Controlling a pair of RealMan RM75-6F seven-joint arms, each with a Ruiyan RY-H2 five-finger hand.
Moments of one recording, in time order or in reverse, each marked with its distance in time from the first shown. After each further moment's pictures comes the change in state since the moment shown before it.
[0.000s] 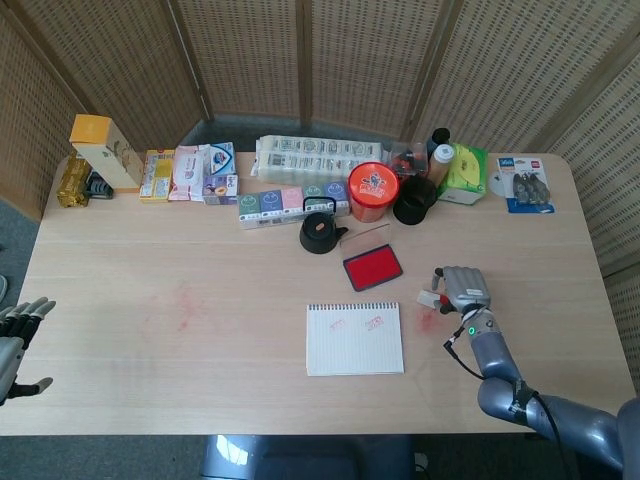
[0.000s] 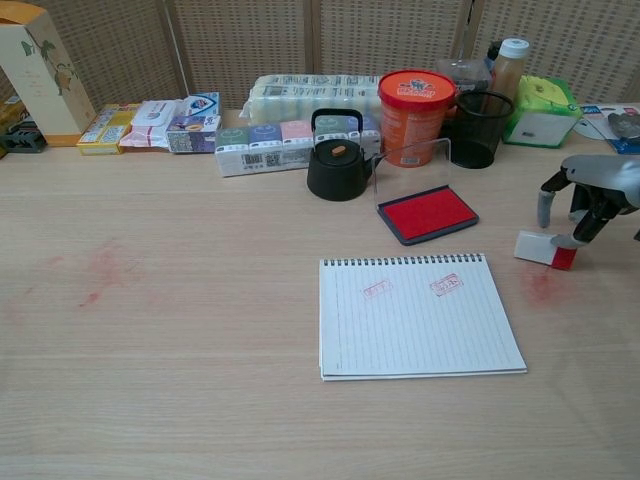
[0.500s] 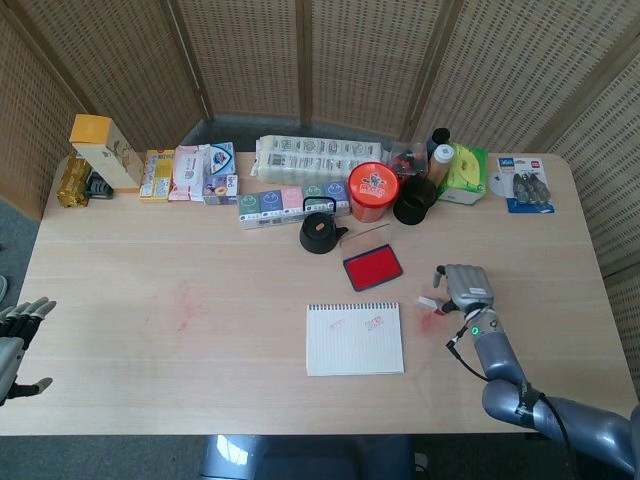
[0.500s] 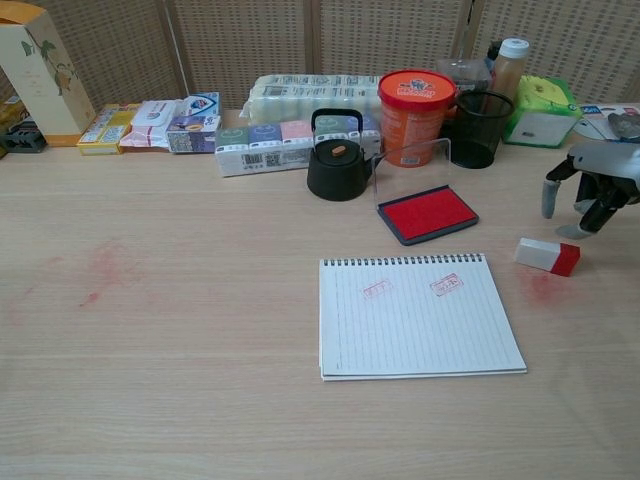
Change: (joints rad) left arm 0.001 0.003 0.002 -0.001 0.008 0.004 -0.007; right arm -0.005 0.048 0.005 -0.073 -0.005 0.028 -0.005
